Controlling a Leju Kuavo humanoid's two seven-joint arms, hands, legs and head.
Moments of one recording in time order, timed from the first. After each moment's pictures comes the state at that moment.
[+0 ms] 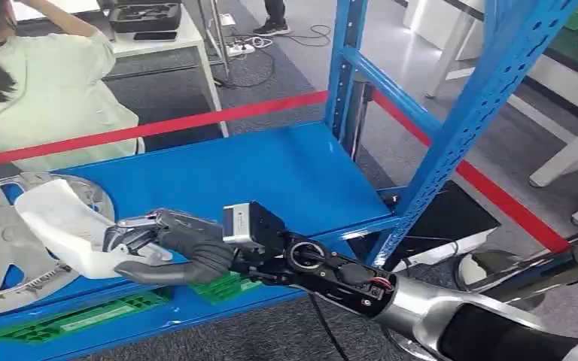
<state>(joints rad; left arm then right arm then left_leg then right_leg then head) -0.13 0.08 -0.94 -0.21 1.36 0.16 -0.40 -0.58 0.11 0.95 -1.46 -0.61 0.31 -0.42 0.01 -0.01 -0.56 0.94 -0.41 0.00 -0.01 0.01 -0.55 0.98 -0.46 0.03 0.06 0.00</state>
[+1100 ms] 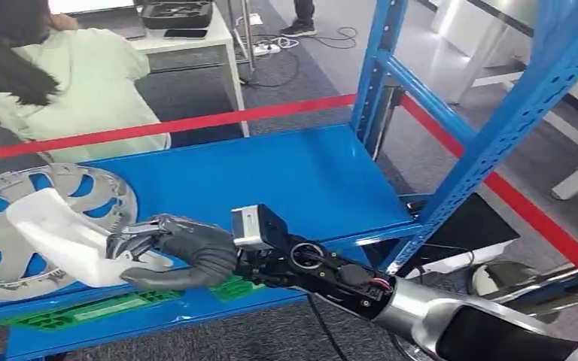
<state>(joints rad) -0.15 0.09 -0.93 -0.21 1.35 0.17 -0.40 -0.57 0.12 0.94 -1.43 -0.62 0.39 -0.46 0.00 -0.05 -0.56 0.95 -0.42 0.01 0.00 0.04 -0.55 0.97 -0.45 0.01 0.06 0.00</state>
